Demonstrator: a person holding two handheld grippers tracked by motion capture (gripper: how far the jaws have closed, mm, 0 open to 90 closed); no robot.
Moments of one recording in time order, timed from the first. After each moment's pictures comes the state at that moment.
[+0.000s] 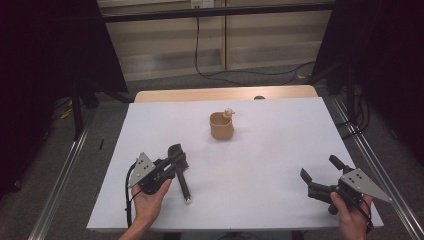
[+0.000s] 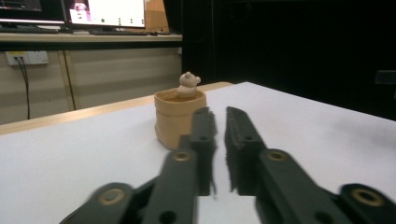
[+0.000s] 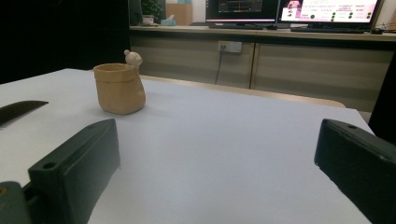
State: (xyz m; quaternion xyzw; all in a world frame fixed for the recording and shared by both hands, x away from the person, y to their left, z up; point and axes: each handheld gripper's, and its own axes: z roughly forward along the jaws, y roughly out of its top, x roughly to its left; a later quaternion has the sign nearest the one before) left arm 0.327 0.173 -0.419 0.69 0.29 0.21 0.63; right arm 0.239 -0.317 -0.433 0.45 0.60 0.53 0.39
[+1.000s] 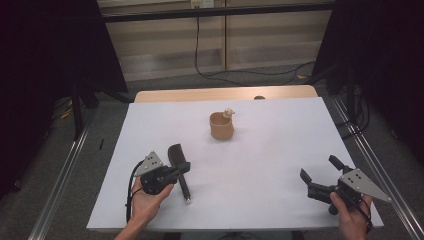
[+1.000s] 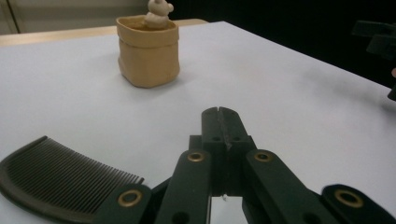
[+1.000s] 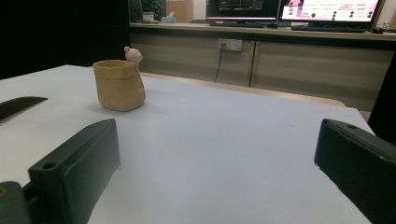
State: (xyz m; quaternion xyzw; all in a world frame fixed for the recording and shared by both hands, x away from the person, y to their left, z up) left arm 0.332 0.168 -0.420 0.77 0.31 0.09 0.55; right arm 0.239 -0.317 -0.433 0.45 0.61 0.52 0.39
